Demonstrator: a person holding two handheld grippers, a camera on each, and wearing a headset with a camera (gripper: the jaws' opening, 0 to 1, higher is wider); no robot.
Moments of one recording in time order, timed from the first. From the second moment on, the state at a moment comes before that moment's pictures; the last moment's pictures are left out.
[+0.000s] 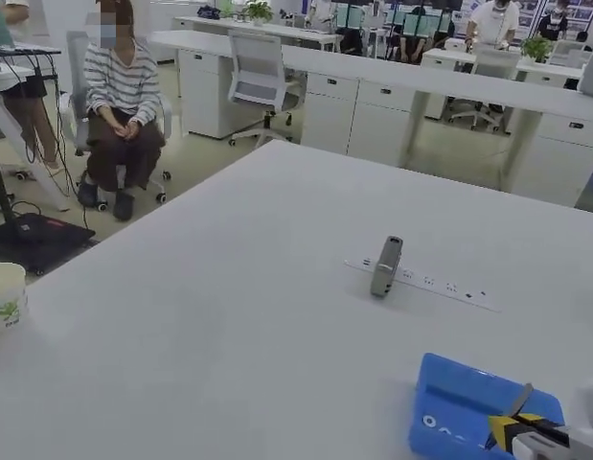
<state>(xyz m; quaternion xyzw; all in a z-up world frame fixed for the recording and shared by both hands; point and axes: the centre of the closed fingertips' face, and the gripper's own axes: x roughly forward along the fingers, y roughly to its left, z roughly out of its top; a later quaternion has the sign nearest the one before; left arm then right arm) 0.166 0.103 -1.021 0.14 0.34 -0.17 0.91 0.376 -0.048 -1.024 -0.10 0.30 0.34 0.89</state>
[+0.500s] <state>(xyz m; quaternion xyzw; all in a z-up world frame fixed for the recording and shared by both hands) 0.164 0.104 -1.023 0.14 0.35 -0.17 0.91 0.372 -0.049 -1.032 -0.10 0.30 0.34 0.89</state>
